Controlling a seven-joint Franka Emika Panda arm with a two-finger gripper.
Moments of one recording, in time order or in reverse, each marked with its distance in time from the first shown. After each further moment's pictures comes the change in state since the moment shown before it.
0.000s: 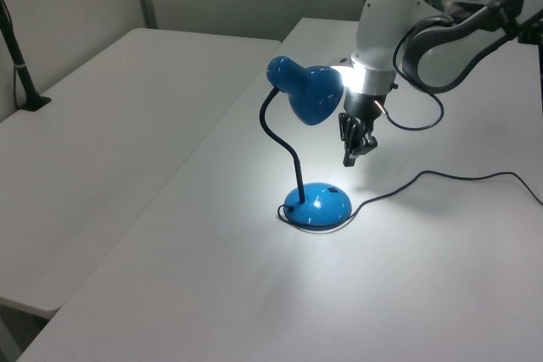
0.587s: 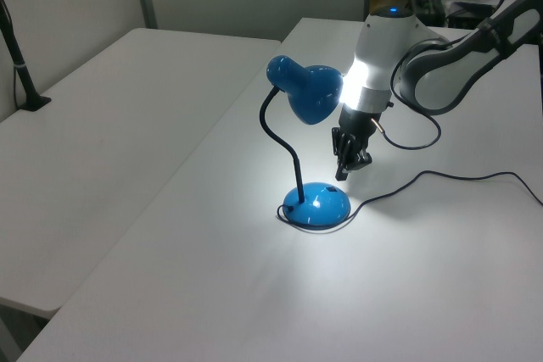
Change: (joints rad) arm 0.001 0.057 0.020 -0.021 0.000 0.136 -0.046
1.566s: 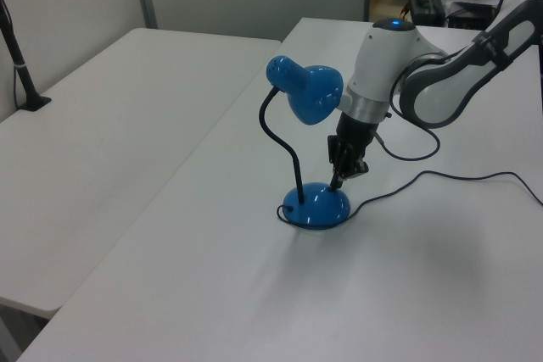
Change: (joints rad) arm -0.003 0.031 0.011 -0.016 0.010 0.077 -0.017
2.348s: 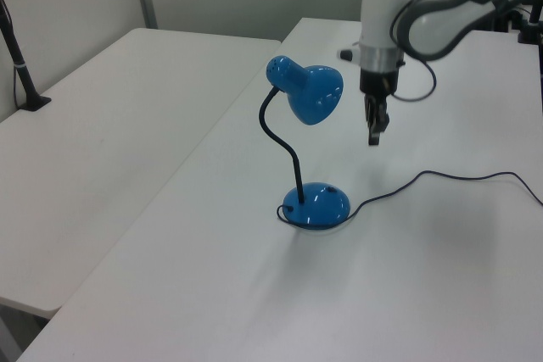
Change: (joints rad) arm -0.183 -0.127 -0.005 0.070 0.006 -0.473 0.199
